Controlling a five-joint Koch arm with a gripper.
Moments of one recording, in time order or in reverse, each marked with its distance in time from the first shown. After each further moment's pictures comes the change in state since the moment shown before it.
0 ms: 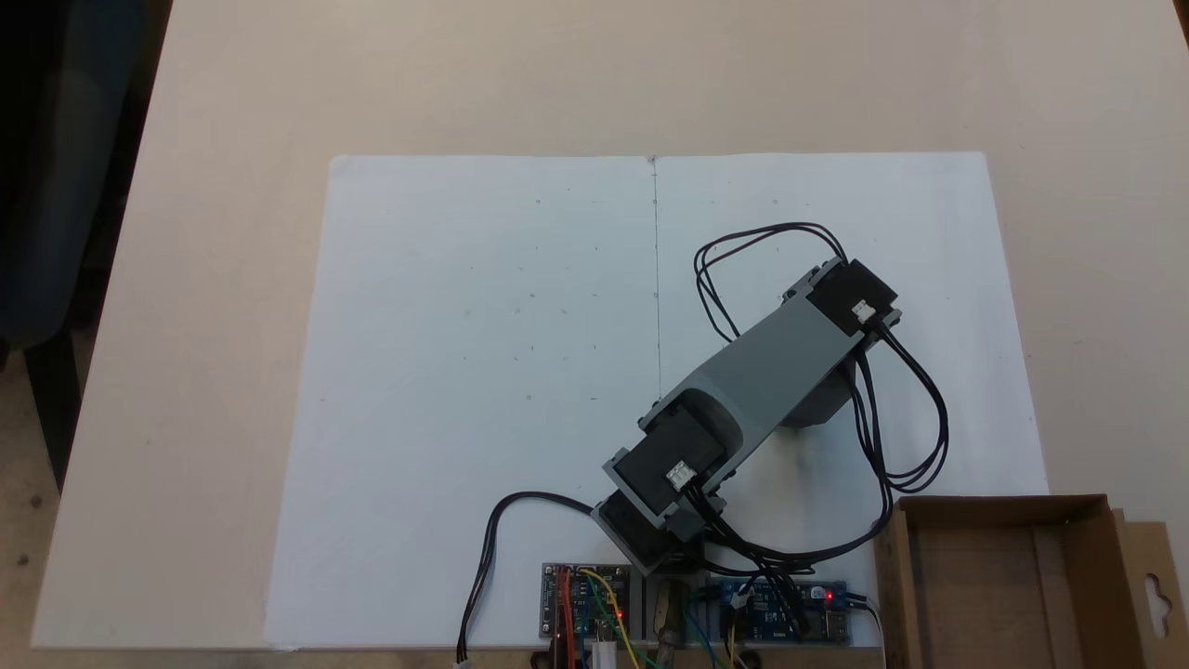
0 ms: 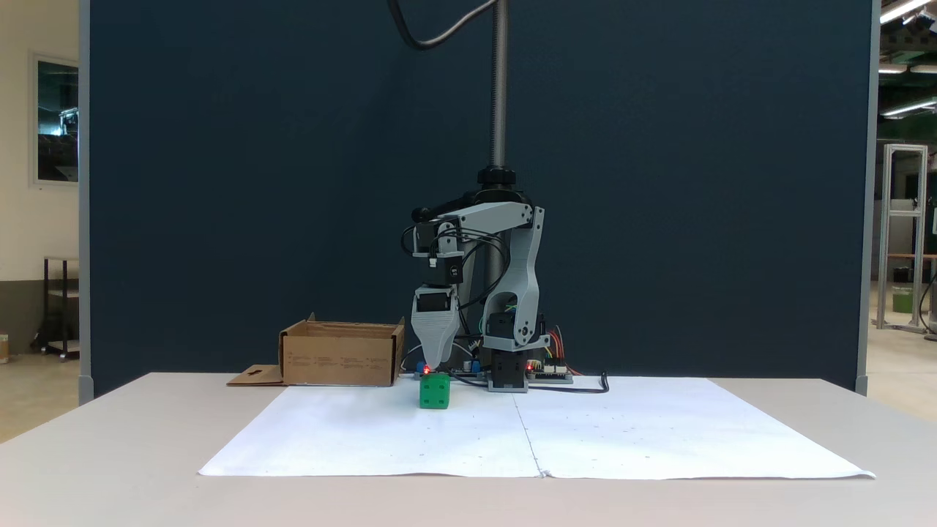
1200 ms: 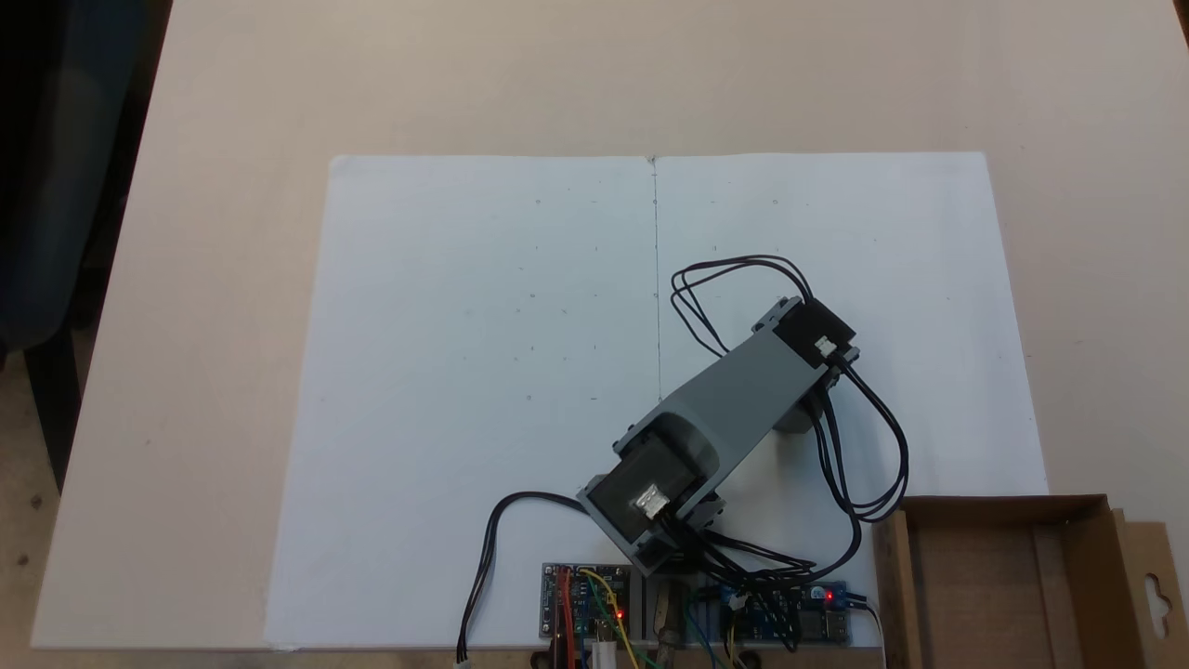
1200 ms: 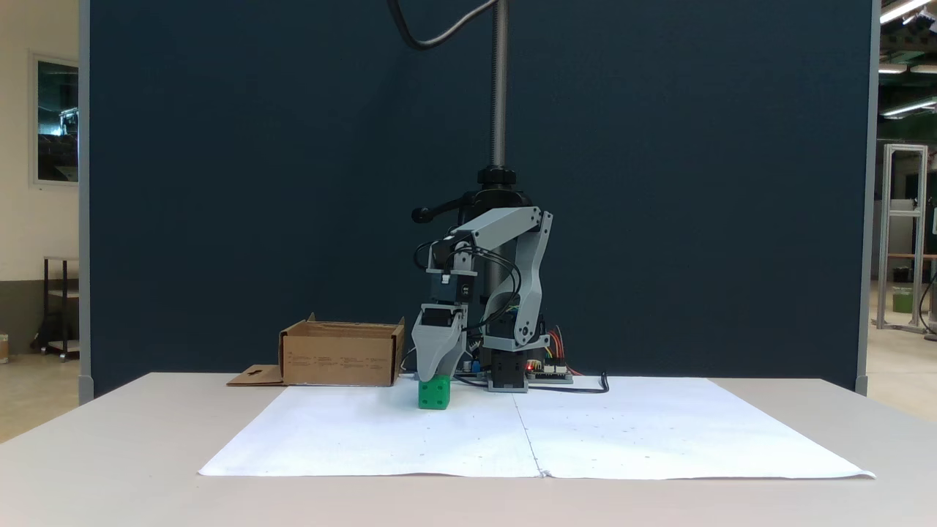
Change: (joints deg) arm -0.4 6.2 15.2 -19.2 10.8
